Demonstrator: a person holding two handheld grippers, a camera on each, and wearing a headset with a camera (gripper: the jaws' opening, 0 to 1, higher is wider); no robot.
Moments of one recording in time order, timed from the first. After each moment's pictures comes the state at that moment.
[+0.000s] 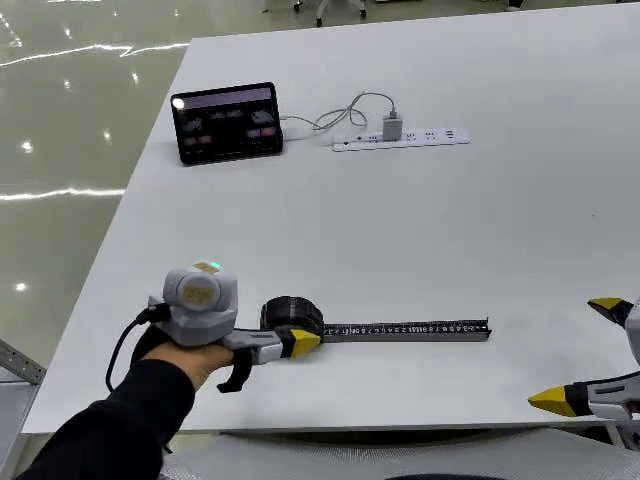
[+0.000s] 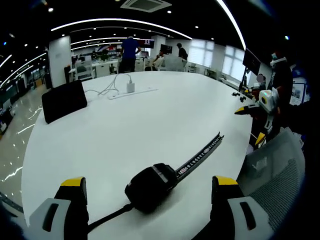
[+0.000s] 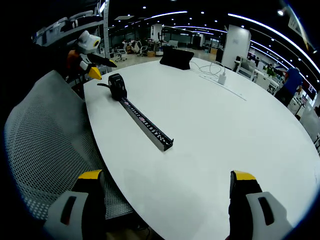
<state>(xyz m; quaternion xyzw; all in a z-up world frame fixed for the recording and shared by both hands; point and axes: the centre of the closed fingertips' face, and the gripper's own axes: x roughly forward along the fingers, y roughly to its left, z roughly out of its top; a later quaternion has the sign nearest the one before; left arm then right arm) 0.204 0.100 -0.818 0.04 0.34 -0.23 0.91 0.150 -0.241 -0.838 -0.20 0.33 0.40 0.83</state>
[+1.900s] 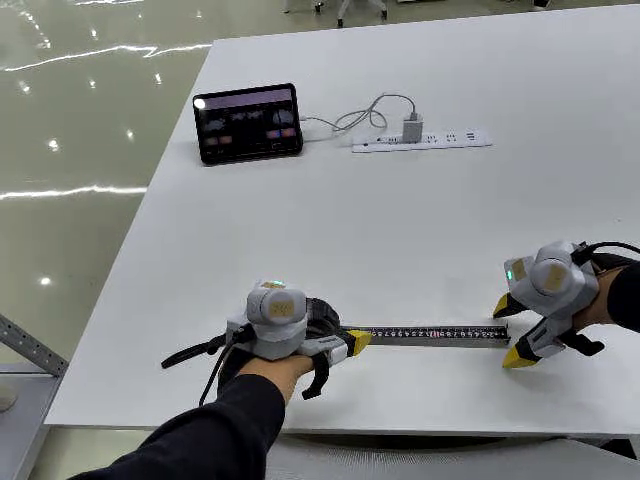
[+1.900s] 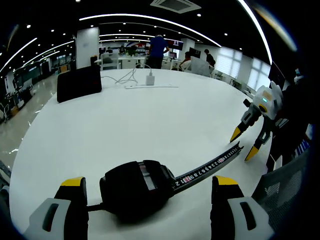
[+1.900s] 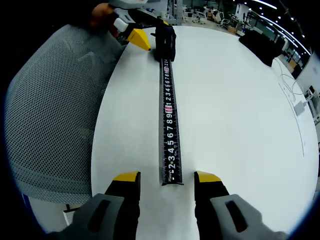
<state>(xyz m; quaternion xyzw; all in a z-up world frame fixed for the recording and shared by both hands) 0.209 0.083 -0.858 0.00 0.34 -0.13 0.93 0.191 -0.175 -0.899 -0.39 0.39 0.60 0.58</state>
